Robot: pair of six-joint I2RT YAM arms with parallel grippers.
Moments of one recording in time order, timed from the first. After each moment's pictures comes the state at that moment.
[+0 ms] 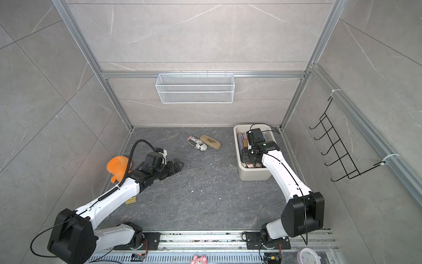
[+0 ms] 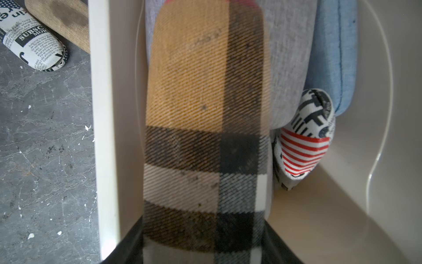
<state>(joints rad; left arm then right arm) -0.44 1.24 0.79 -0.30 0.15 -0.74 0.22 1.47 1.33 -0.94 0.11 0.21</state>
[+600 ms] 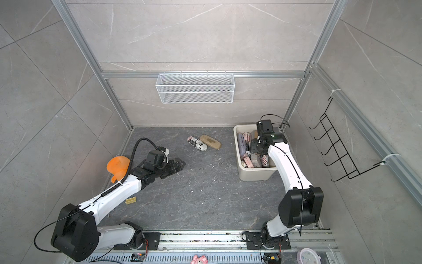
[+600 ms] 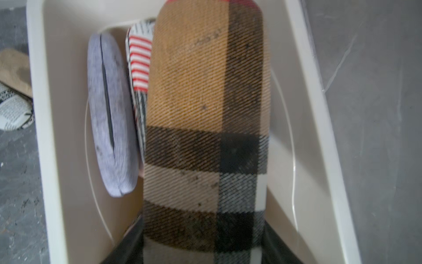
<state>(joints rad) -0.44 1.28 0.84 -0.31 0.17 -0.72 0.08 1.59 1.53 -0.96 0.16 0.16</state>
